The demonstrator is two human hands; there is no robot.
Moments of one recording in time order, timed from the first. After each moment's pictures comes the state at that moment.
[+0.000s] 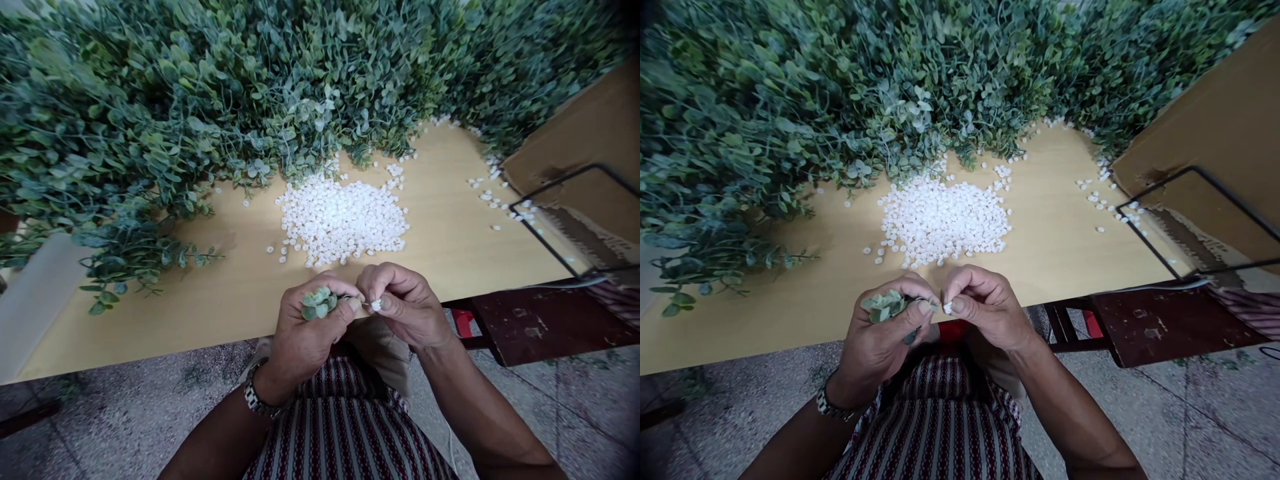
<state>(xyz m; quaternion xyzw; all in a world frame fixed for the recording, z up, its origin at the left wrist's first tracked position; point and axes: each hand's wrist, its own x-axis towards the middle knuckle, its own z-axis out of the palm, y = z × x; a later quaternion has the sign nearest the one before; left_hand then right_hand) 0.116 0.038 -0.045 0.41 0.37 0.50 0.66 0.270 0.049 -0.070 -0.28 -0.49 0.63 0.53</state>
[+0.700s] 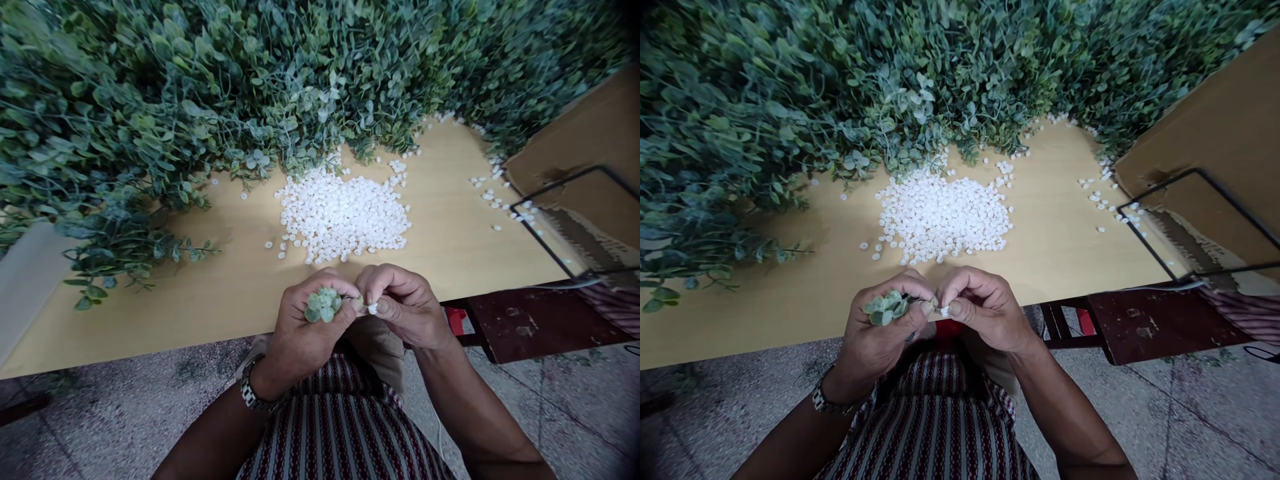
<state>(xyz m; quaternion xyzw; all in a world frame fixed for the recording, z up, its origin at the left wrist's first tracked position) 0.111 0.042 -0.053 0.51 0.36 0.50 0.60 0.272 0.048 -0.073 -0.26 -0.53 0.63 0.51</state>
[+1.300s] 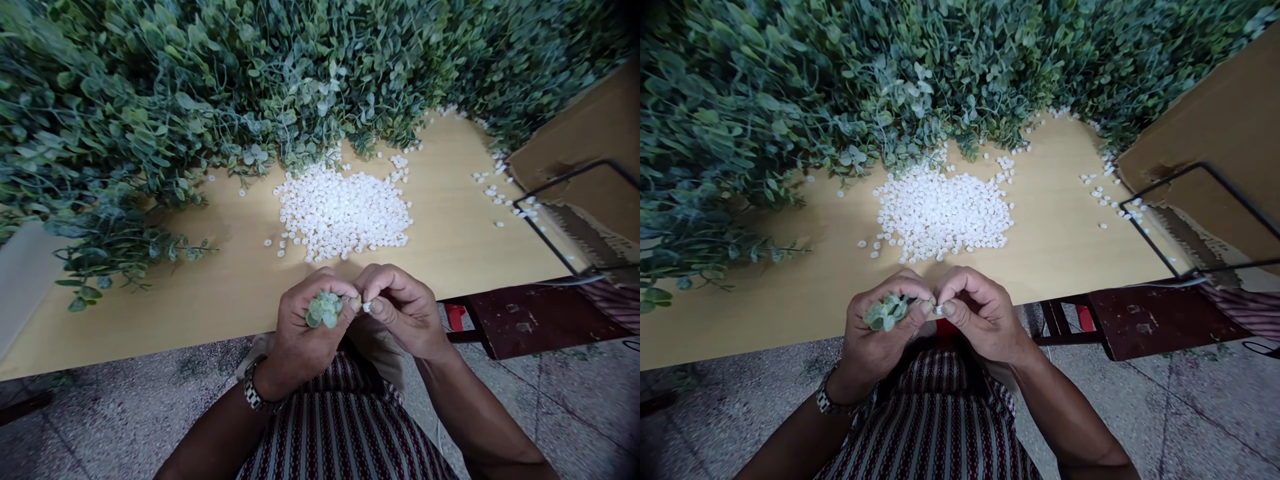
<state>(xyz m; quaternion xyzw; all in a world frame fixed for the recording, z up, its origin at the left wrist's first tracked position) 0.110 0.040 -0.053 0.57 0.37 0.52 0.53 0.265 0.039 -0.070 -0.32 -0.59 0.53 0.52</state>
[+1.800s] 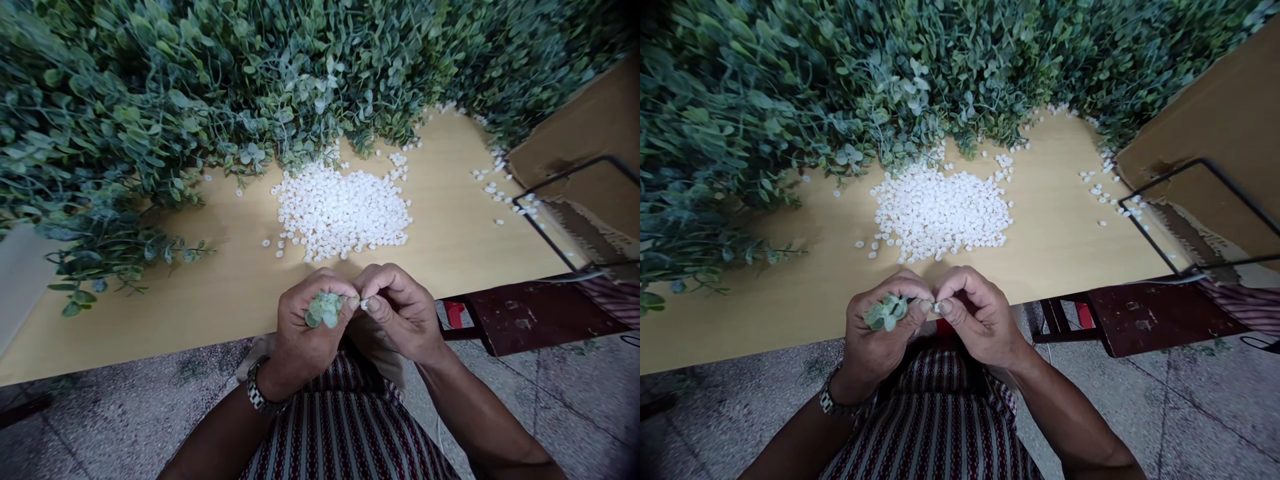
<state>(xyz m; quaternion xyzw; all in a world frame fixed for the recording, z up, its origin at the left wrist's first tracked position) 0.113 0.042 -0.054 0.56 0.37 0.53 0.52 0.260 0.037 -0.071 -0.36 -0.61 0.48 0.52</state>
